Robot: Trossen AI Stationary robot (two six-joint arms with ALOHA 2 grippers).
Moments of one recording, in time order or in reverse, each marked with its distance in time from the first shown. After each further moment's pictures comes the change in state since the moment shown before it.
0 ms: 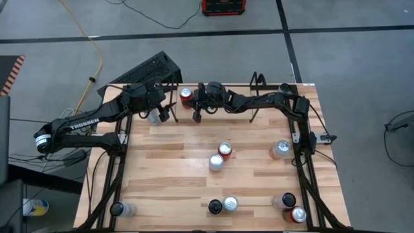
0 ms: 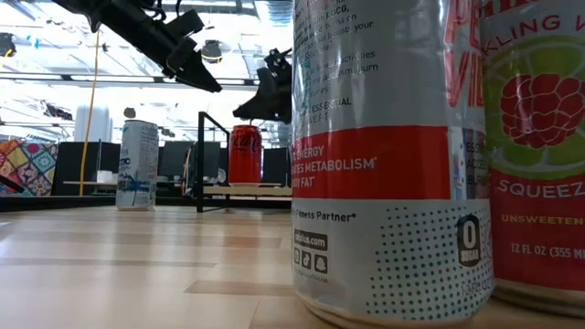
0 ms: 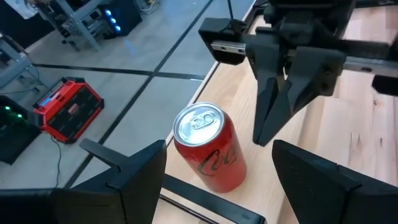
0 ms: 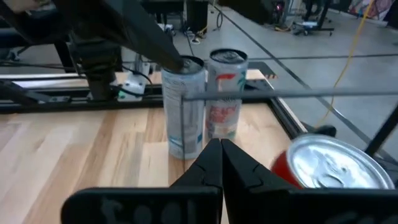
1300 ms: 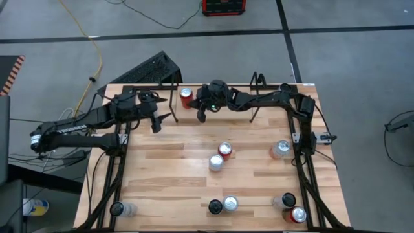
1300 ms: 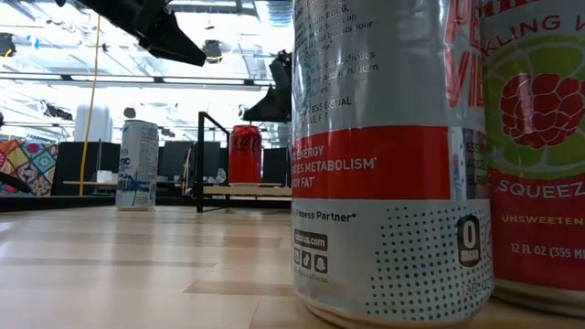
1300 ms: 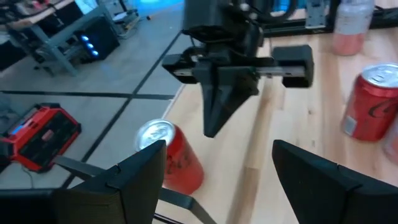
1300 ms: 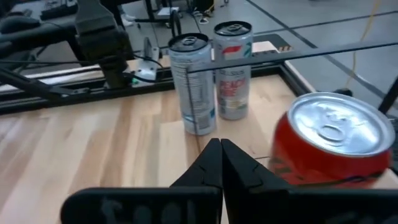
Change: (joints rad) left arm -0.193 -0.179 0.000 -0.122 -0.062 -0.051; right arm -0.017 -0.064 -0.037 -0.111 -0.064 0.085
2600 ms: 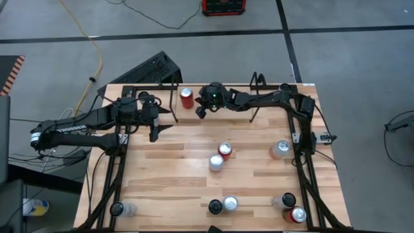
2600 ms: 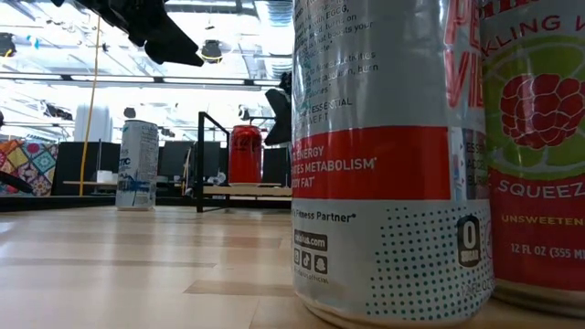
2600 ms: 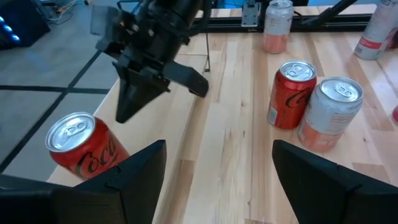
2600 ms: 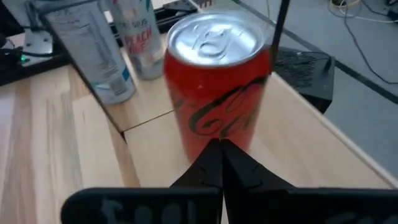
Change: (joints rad) left arm -0.074 0.000 -0.001 -0.071 0.172 -0.126; right arm 0.008 -0.001 0.000 -0.179 0.326 0.118
